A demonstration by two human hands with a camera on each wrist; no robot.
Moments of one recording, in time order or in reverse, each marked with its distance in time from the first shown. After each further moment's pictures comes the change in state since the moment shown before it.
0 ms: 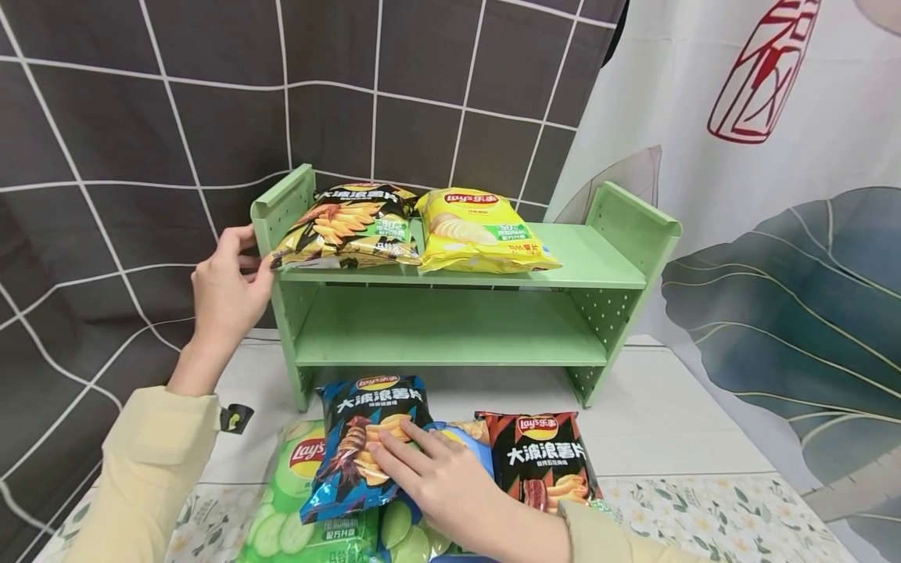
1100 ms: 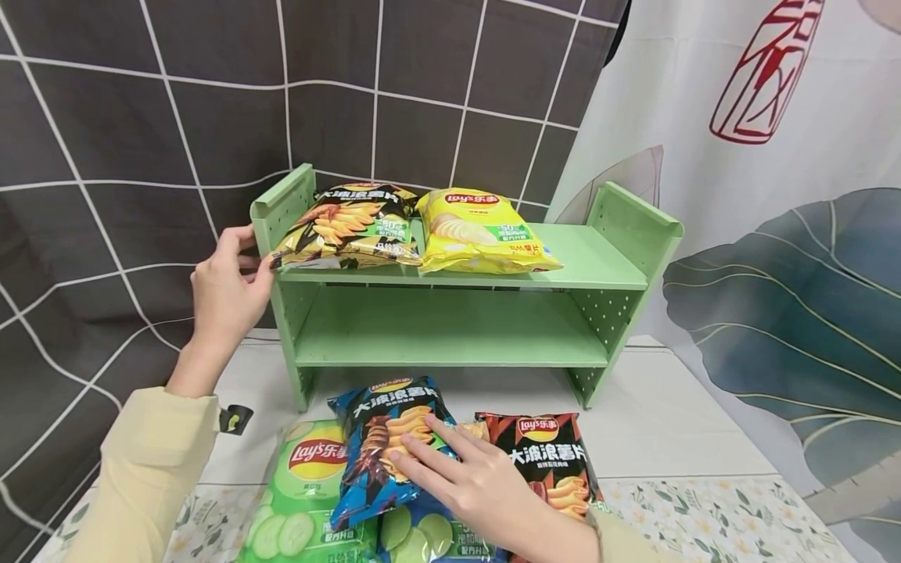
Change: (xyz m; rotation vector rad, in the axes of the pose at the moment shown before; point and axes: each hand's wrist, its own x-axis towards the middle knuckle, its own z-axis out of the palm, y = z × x) left_hand 0.000 0.000 0.001 0.002 0.008 -0.001; right_hand -0.014 0.020 -0.016 -0.088 0.205 -0.104
